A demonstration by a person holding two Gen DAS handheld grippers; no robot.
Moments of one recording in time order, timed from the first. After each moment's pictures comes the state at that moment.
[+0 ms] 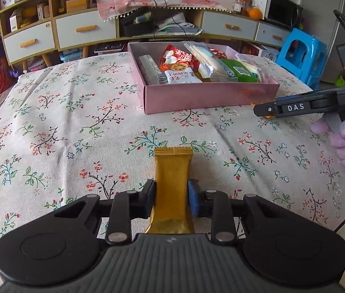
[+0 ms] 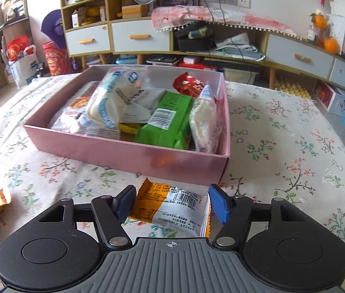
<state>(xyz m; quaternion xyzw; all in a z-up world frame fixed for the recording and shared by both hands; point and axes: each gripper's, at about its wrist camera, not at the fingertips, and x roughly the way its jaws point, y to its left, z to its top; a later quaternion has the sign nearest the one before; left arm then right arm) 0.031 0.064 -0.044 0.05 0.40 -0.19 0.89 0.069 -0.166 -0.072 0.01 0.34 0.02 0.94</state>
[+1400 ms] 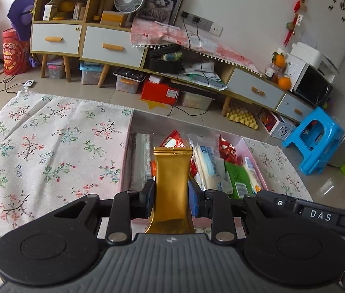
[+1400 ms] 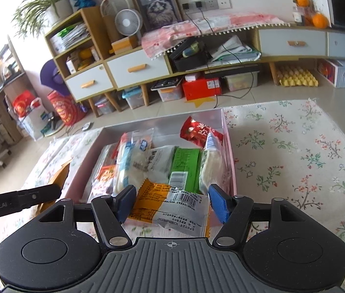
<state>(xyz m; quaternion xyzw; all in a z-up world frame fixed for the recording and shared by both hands) 0.119 0.020 0.004 -0.10 0.35 -0.14 0.92 0.089 -0.194 -0.018 0.16 0.30 0.03 0.94</state>
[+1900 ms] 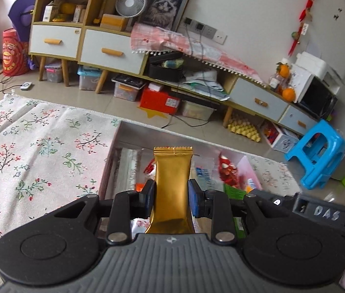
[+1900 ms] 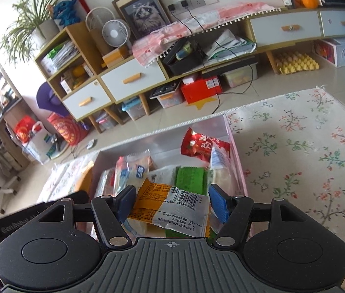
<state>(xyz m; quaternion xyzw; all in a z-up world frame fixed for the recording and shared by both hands) 0.141 0.008 -0.008 -0.12 0.33 -0.12 0.93 0.124 -0.208 -0.021 0.23 0.29 0.03 0.93</state>
